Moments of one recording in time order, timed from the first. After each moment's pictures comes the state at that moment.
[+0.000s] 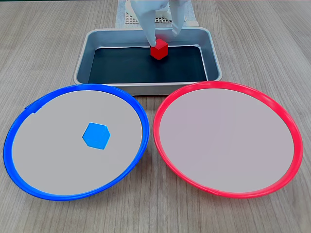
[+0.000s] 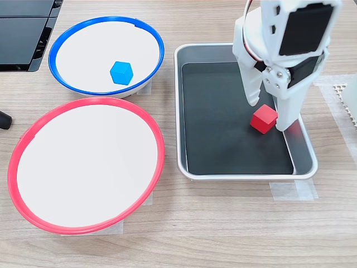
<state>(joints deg) -1.4 102.0 119.2 80.9 -120.4</state>
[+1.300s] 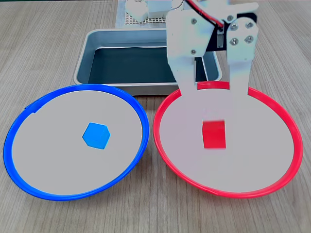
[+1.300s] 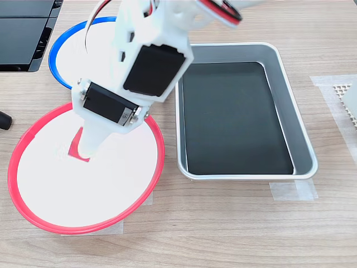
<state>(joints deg) -7.8 65.9 72.9 53.8 -65.9</state>
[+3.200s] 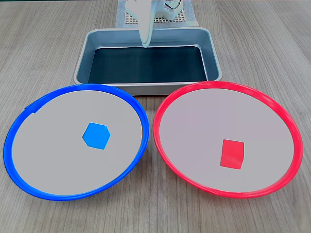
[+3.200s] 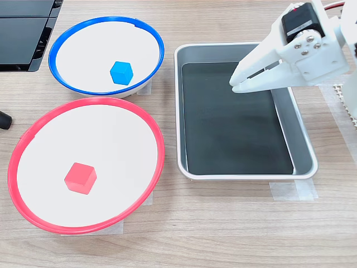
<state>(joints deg) 7.9 189.3 173.1 56.8 0.6</state>
